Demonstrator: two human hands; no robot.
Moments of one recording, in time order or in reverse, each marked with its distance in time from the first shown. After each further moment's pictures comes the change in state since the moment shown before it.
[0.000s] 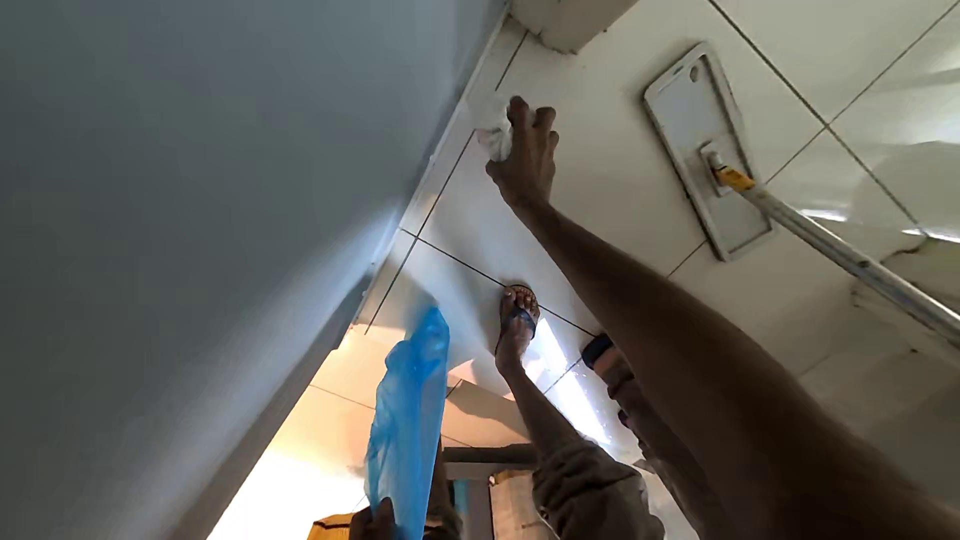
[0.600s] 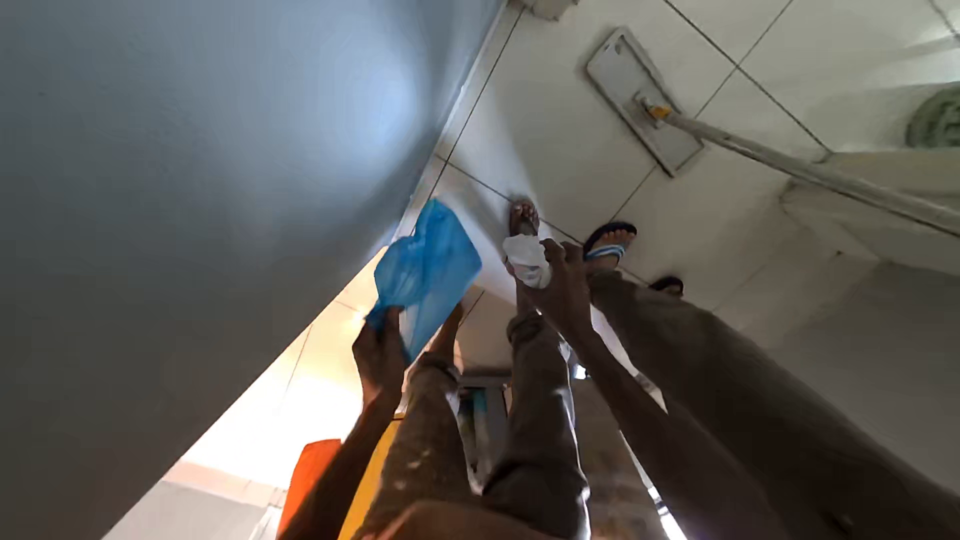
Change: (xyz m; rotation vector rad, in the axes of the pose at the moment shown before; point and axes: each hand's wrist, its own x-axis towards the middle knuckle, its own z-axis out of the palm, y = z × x) left_hand -0.042 0.032 -0.169 0.013 -0.199 0.633; right_hand -0.479 0.017 -0.175 0.070 -0.180 0.036
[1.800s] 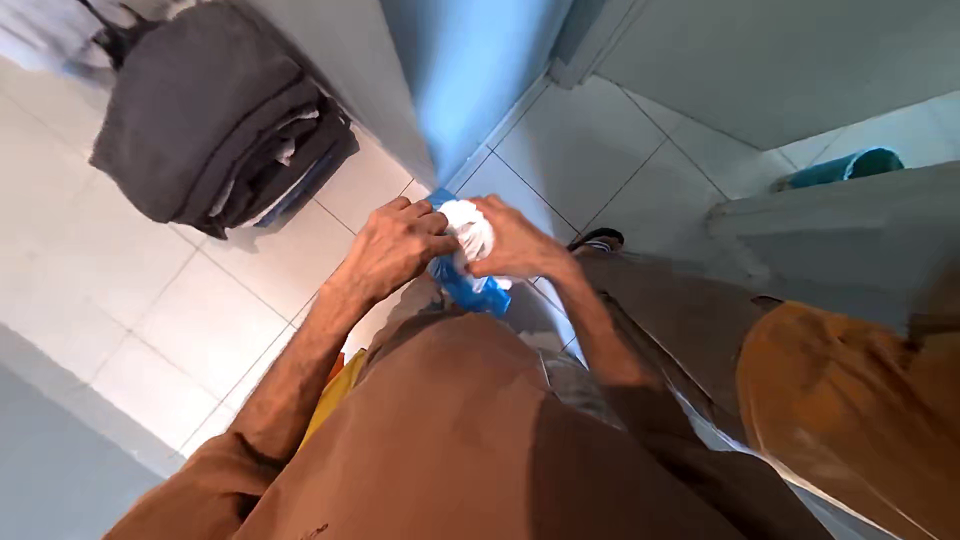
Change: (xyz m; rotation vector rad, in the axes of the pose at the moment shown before) left_hand -0.282 -0.010 -0.307 0.648 -0.224 1.401; right_hand -0.424 -0.203 -0.026 -0.047 -0.390 -0.786
